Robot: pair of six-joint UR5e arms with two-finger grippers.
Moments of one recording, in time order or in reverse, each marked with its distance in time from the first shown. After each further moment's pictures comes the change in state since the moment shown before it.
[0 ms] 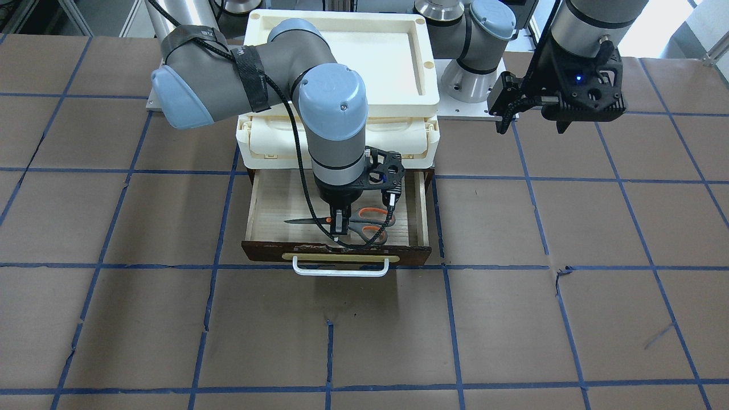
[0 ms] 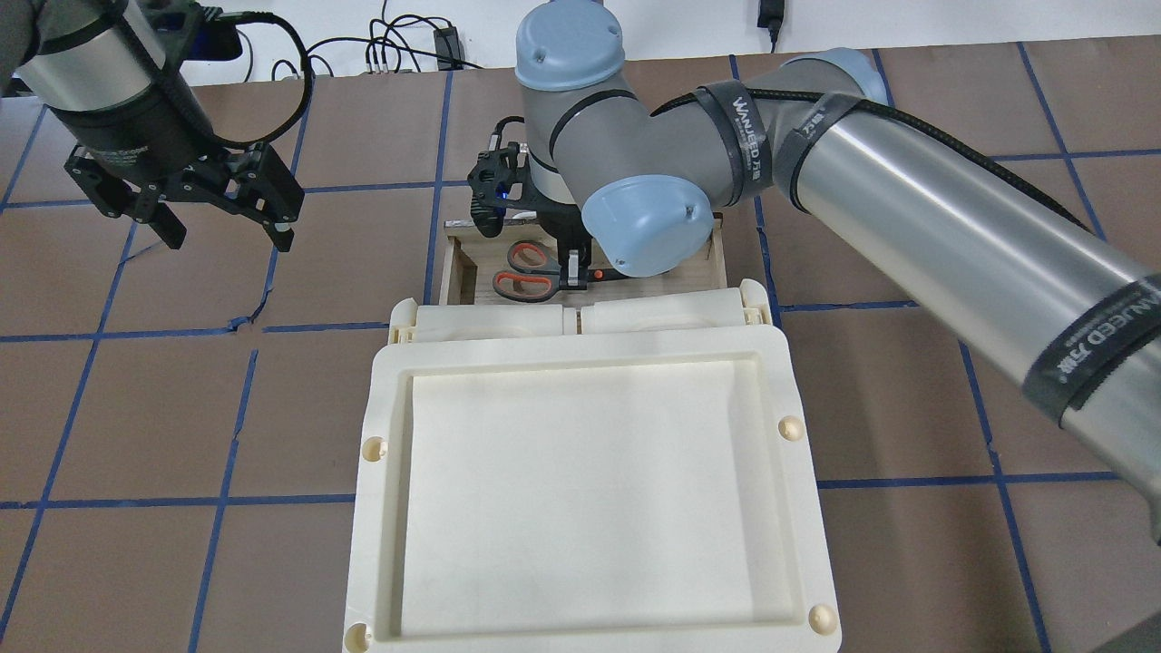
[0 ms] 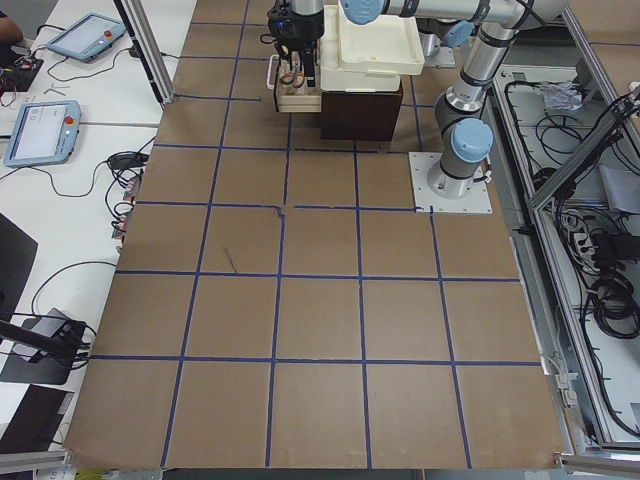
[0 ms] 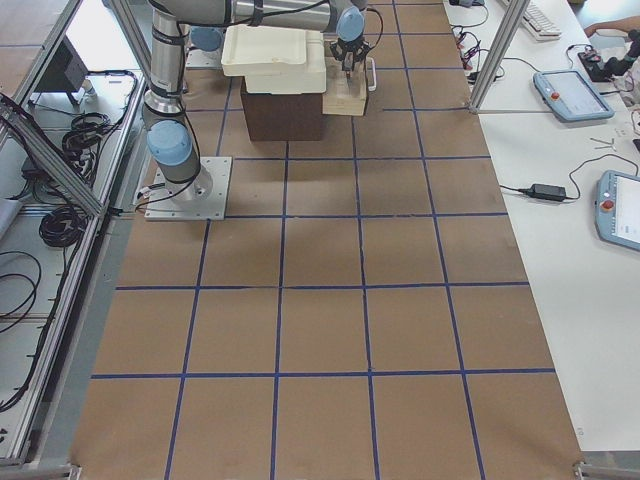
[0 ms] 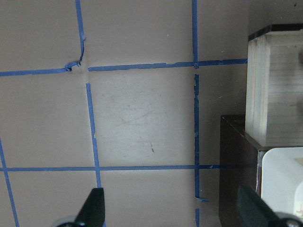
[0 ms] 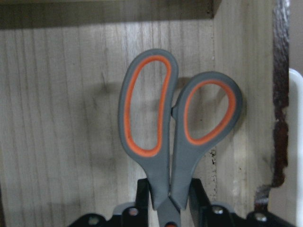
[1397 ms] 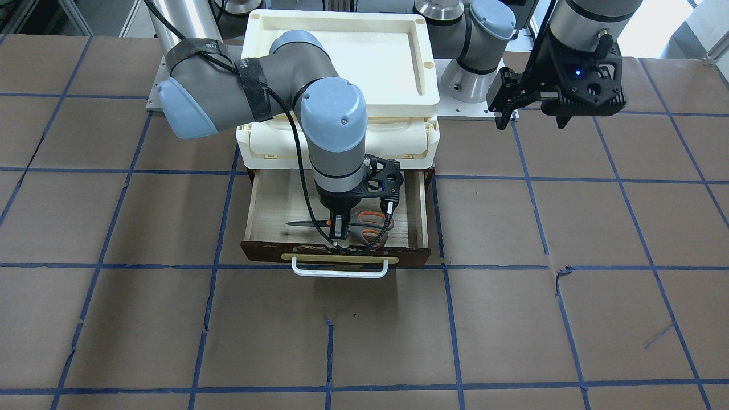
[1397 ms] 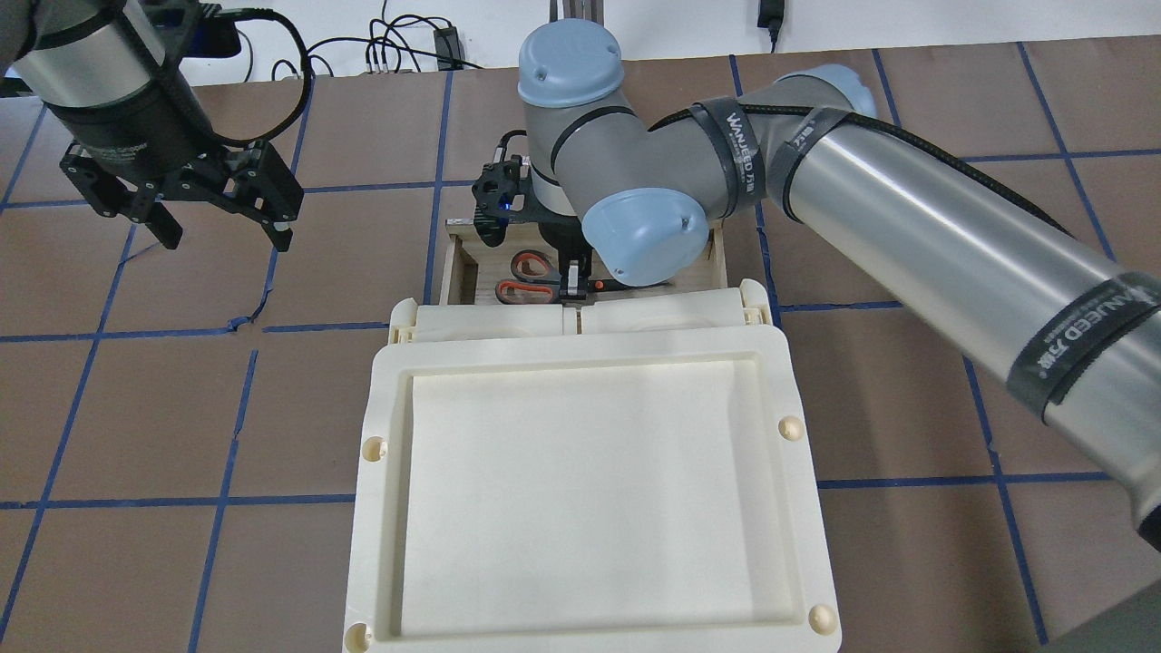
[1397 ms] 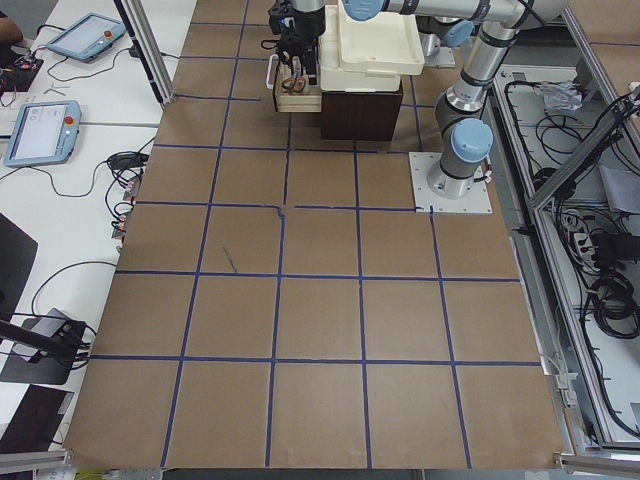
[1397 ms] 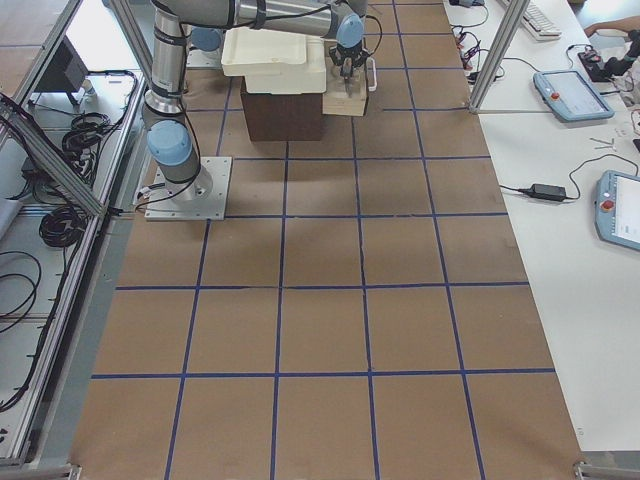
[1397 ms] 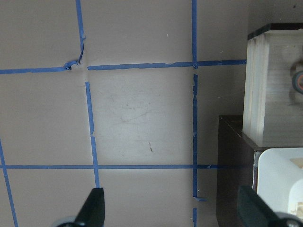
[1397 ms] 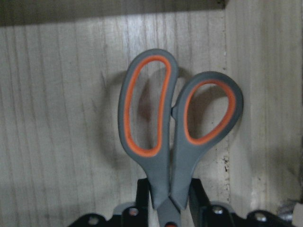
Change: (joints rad) left arm -0.009 0.003 0.017 -0.018 0.010 -0.023; right arm 0.000 0.016 0.016 -0.019 0.004 0.023
